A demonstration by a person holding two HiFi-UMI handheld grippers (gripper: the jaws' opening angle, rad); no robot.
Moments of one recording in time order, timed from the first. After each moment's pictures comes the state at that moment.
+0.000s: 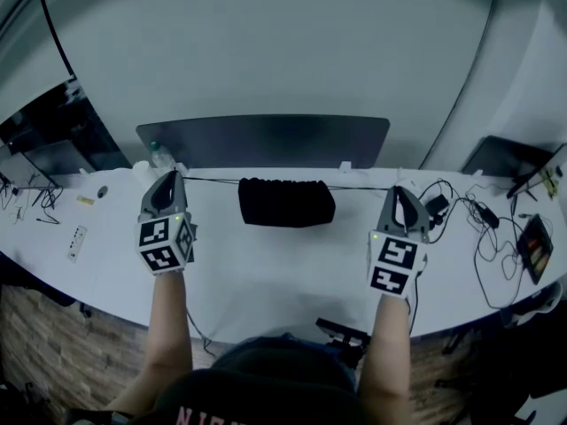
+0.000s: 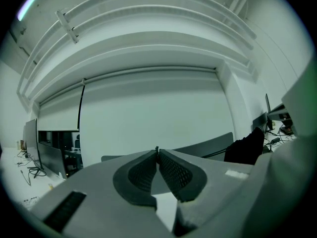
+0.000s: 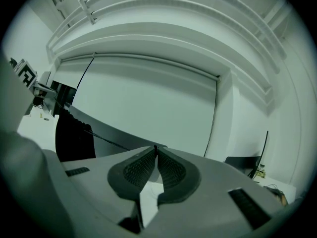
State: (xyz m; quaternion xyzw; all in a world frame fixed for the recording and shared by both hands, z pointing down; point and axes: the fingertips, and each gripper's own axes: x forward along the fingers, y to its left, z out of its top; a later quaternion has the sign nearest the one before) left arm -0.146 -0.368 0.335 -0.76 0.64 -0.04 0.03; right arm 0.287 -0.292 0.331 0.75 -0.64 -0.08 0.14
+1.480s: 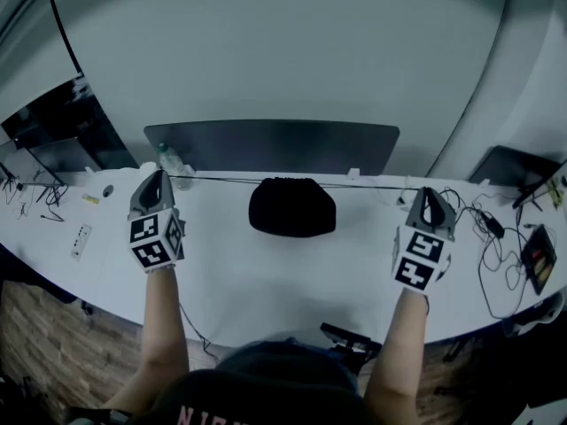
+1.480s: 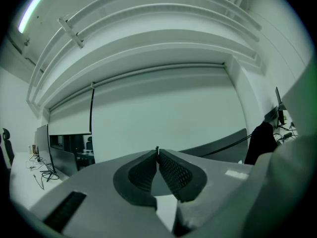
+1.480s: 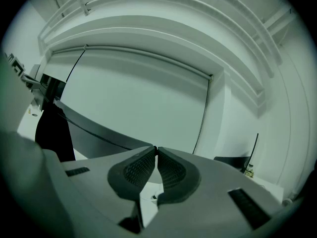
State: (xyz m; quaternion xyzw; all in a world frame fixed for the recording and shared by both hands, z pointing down) left arm -0.197 -0.380 0.327 -0.73 0.69 -0.05 0.04; right arm 0.333 -0.302 0.316 0.78 -0.60 -0.07 0.16
